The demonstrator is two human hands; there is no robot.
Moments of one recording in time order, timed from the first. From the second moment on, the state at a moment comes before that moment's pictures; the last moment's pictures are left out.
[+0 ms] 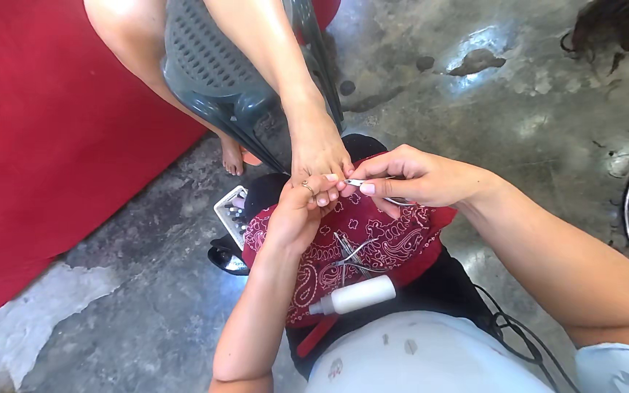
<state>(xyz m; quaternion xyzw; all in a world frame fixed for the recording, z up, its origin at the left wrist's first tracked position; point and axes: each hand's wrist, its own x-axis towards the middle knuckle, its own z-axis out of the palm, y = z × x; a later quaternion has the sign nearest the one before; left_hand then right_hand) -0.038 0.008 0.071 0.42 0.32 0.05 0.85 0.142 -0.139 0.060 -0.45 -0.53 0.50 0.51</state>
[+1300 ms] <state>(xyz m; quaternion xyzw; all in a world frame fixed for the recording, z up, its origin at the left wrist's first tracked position) -0.036 -0.017 0.042 0.26 0.16 0.09 0.95 0.106 -0.141 0.061 -0.54 -0.41 0.33 0.66</state>
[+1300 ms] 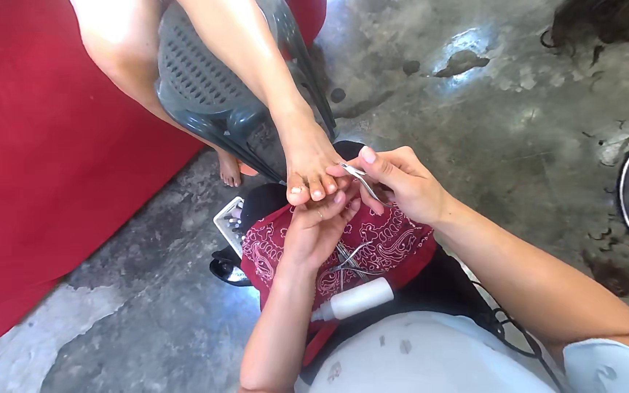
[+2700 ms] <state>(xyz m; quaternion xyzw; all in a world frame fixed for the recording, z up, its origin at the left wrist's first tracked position) -0.007 -0.029 0.029 0.22 0.03 0.13 0.97 0.062 -0.163 0.108 -0.84 -0.38 0.18 0.35</state>
